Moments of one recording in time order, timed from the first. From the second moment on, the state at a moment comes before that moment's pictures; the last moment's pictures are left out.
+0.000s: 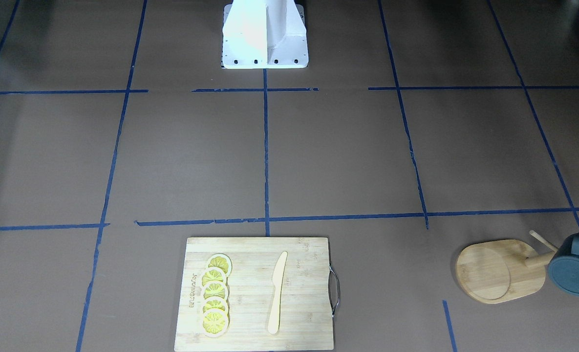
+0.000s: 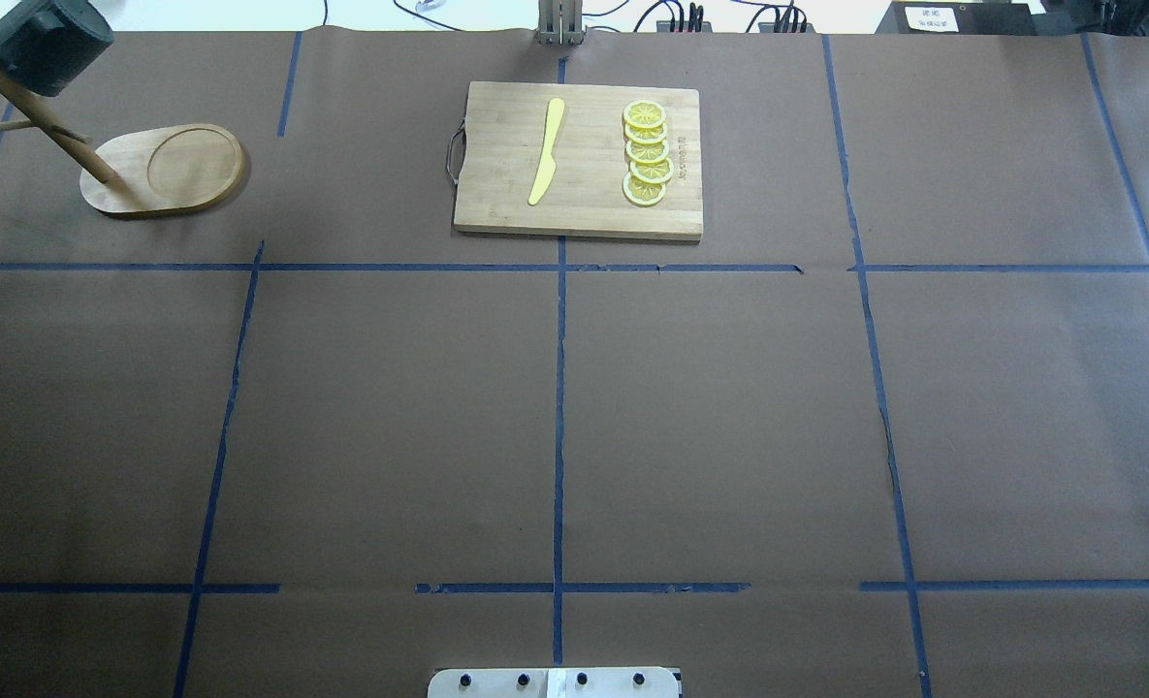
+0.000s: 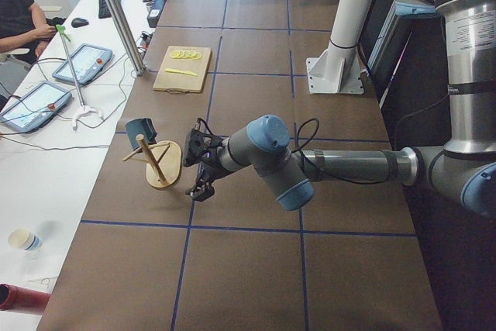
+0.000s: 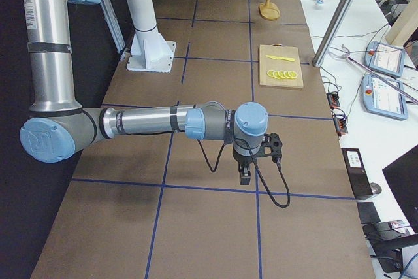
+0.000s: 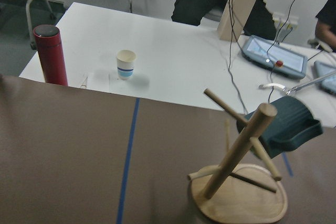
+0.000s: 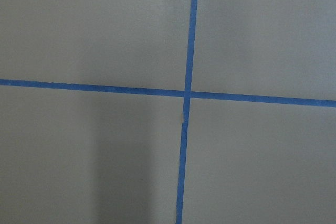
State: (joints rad) left arm -1.61 -1.39 -1.73 -2.43 -2.22 -0.51; right arm 1.62 -1.55 1.68 -1.69 2.38 -0.08
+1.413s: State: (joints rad) left arm -1.53 -1.52 -1.60 -1.66 -2.40 0.09; right arm 1.68 -1.69 1.67 -1.69 2.43 -0.11
